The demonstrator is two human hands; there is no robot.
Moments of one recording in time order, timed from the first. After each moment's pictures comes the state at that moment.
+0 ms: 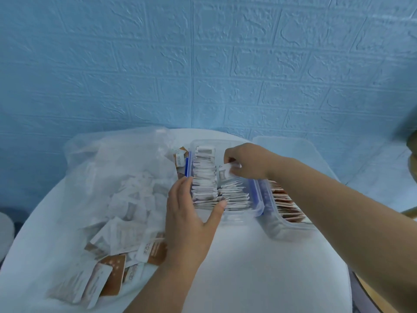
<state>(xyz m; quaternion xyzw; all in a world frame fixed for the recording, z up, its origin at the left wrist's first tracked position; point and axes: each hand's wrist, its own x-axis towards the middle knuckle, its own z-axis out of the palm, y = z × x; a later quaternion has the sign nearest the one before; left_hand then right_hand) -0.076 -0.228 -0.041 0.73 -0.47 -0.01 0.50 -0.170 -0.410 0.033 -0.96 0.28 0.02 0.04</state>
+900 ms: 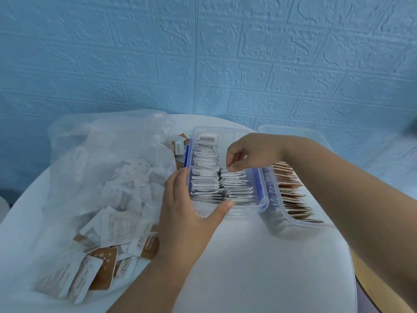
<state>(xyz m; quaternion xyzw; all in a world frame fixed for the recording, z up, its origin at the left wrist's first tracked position) -0.076 -0.223 -0.037 0.74 -0.46 -0.08 0.49 -0.165 -0.414 0.045 -0.93 0.27 0.12 0.20</state>
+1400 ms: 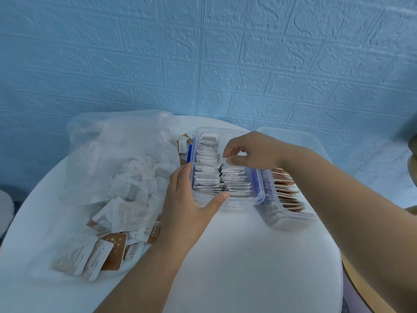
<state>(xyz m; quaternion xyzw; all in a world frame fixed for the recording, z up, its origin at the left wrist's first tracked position) -0.070 -0.219 -0.030 0.71 -0.48 -0.11 0.50 -0.174 -0.389 0.052 -0.95 0.28 0.01 0.14</state>
